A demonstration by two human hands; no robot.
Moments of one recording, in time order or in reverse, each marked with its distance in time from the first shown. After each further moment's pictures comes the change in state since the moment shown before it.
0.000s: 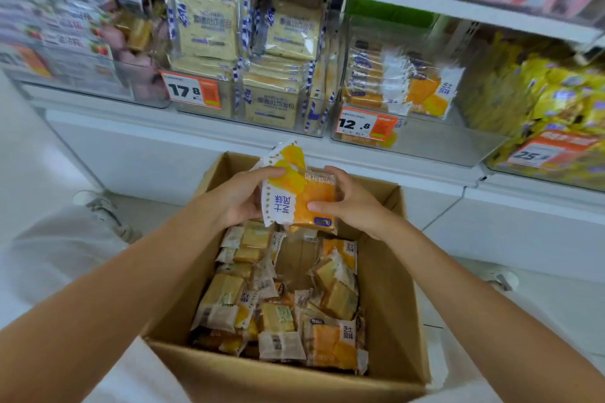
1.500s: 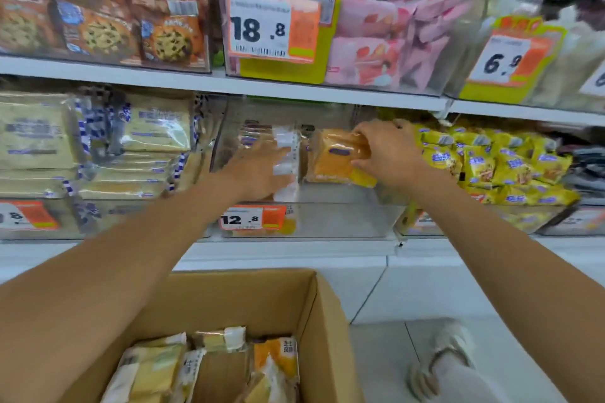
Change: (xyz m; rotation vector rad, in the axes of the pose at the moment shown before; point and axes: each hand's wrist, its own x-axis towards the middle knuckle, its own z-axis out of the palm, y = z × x) left_hand 0.157 0.147 0.190 1.613 0.002 0.686; right_hand 0.035 -0.060 -0.293 -1.269 0.750 -0.197
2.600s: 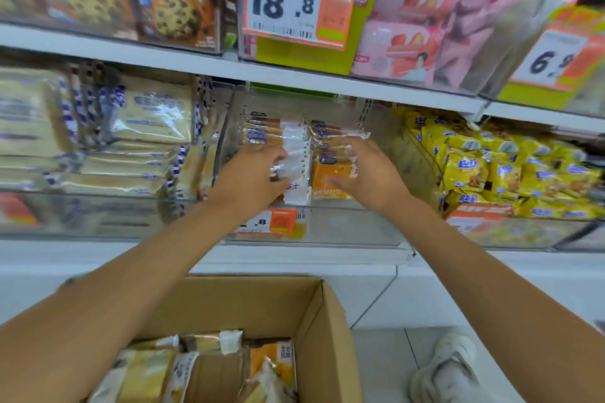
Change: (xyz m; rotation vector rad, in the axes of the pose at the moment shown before) left_hand -0.020 -0.010 0.019 -0.226 0.405 0.007; right_hand -0.005 -0.043 0.048 0.506 -0.031 0.109
